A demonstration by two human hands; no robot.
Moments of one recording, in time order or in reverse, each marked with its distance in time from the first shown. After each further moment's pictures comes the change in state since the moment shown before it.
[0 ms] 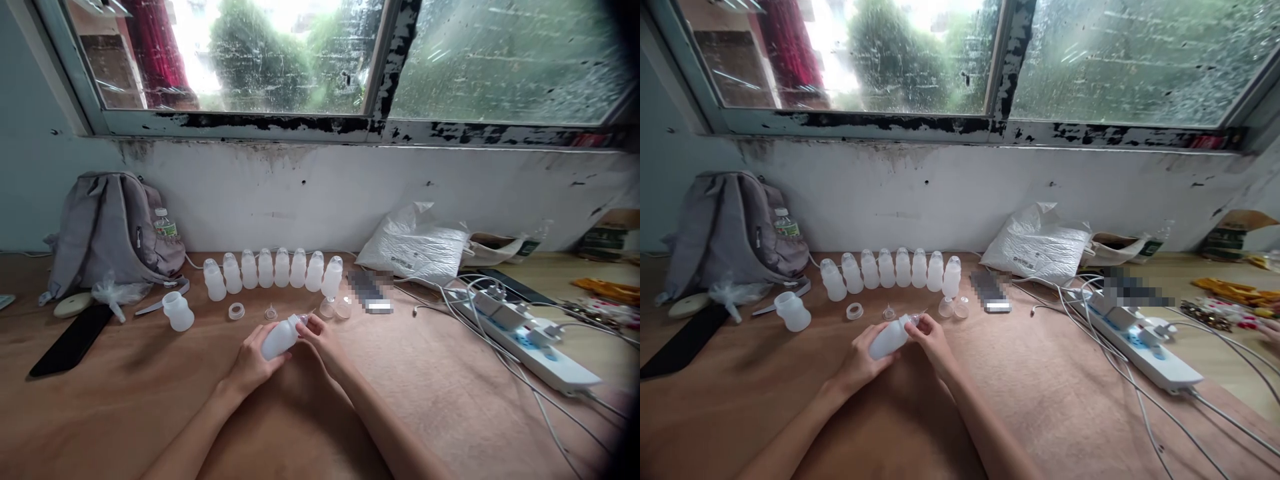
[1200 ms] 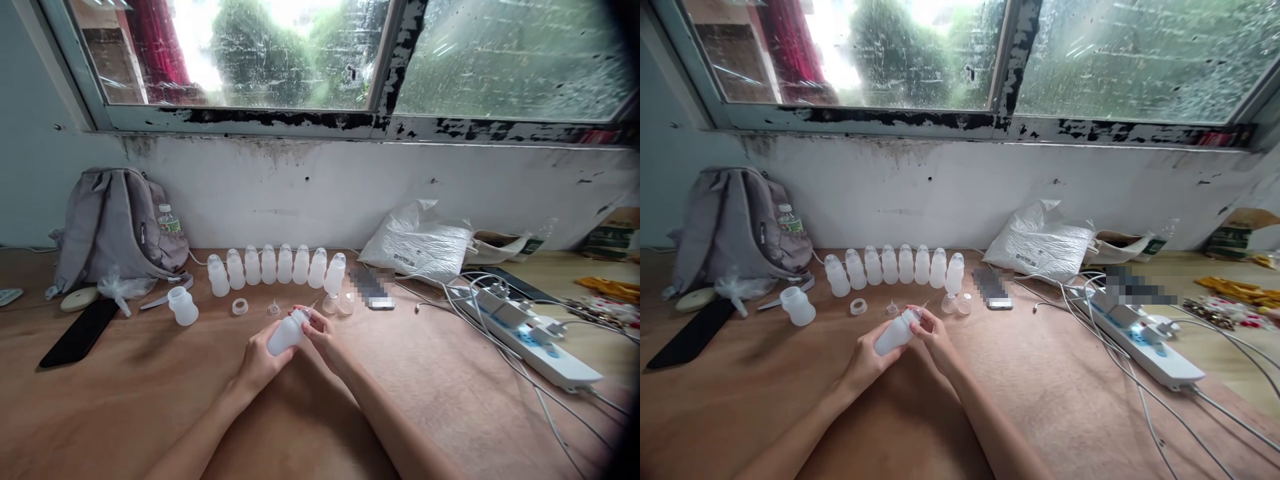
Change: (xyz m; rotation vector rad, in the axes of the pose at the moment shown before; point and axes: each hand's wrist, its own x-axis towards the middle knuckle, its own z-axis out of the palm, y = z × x) left_hand -0.006 0.012 0.007 -0.003 0.005 -0.035; right_hand -0.004 0.002 0.002 -0.058 -0.081 -0.100
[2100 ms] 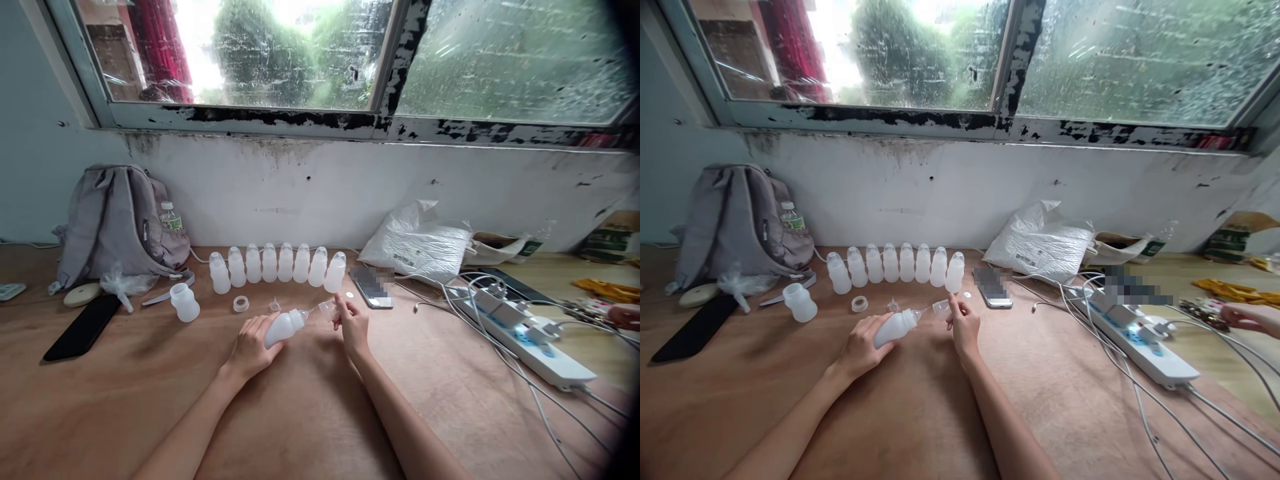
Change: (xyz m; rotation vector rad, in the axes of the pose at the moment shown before) left_hand 0.007 -0.027 -0.013 0.485 0.031 0.312; right_hand 0.014 0.011 -0.048 -0.330 0.653 -0.053
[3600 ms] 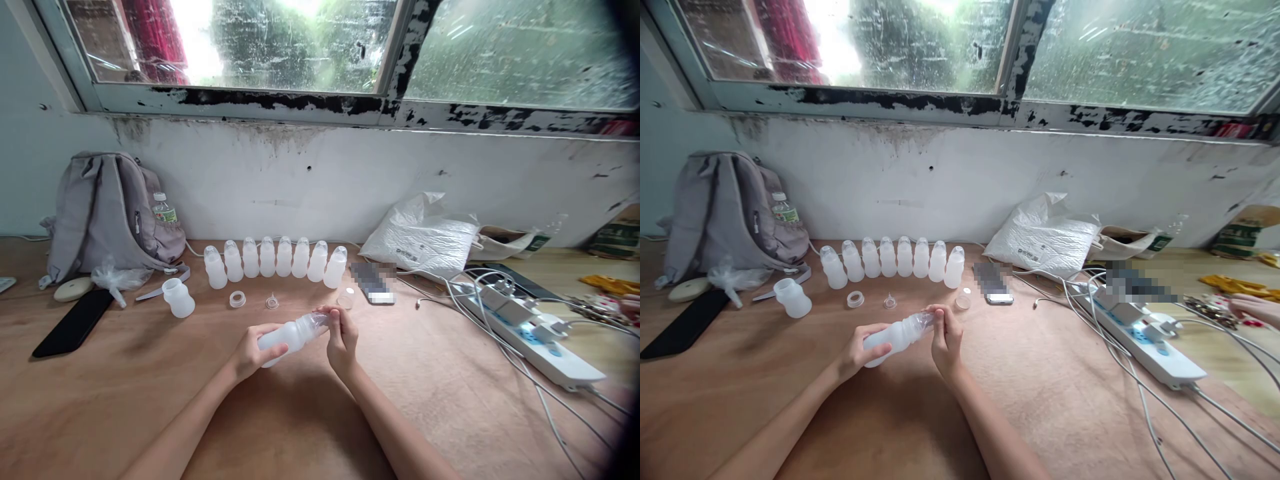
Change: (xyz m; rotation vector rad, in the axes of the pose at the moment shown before) left_hand 0.007 0.021 -0.022 -0.889 -0.356 -0.335; right_hand -0.044 -0.019 0.013 0.111 -0.146 -0.347
